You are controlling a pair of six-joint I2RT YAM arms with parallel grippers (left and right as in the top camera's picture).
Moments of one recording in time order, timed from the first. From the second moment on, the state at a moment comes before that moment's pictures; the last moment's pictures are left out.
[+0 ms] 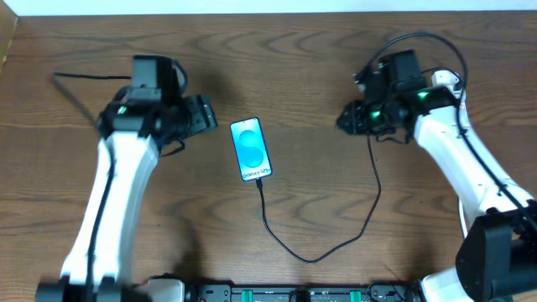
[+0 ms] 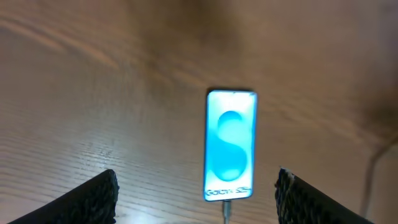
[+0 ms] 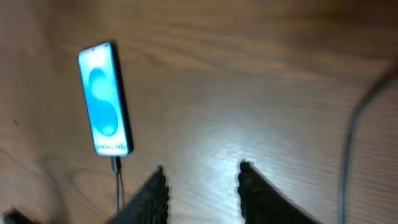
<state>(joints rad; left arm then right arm) -0.05 1.45 1.29 -0.91 0.15 -0.39 0.21 1.68 1.31 -0.78 -0.40 0.24</state>
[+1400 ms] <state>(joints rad) -0.05 1.21 1.29 -0.92 0.15 -0.39 -0.51 2.12 1.69 -0.83 -0.43 0.17</state>
